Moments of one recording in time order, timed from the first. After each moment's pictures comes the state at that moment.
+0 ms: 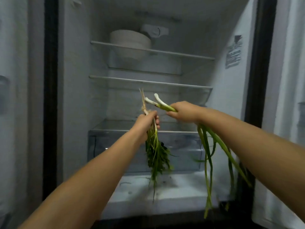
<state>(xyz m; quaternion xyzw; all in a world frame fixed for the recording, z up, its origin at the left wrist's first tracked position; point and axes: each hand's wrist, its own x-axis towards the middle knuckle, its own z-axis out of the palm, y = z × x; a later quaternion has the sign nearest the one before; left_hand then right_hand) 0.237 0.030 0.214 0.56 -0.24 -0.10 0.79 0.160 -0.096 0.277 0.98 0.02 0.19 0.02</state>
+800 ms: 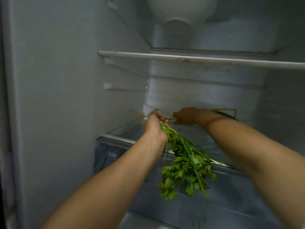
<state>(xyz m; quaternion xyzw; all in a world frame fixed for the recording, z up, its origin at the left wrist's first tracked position) 0.435 0.014 0.209 0.29 0.02 0.01 0.96 0.530 -0.122 0.249 0.95 0.18 0.09 0.25</state>
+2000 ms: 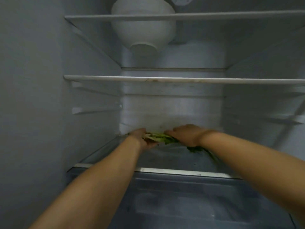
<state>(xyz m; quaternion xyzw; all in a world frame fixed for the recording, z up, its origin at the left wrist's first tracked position) 0.481 0.001 0.224 0.43 0.02 -0.17 0.89 0.445 -0.171 0.244 0.96 0.14 0.09 0.22</state>
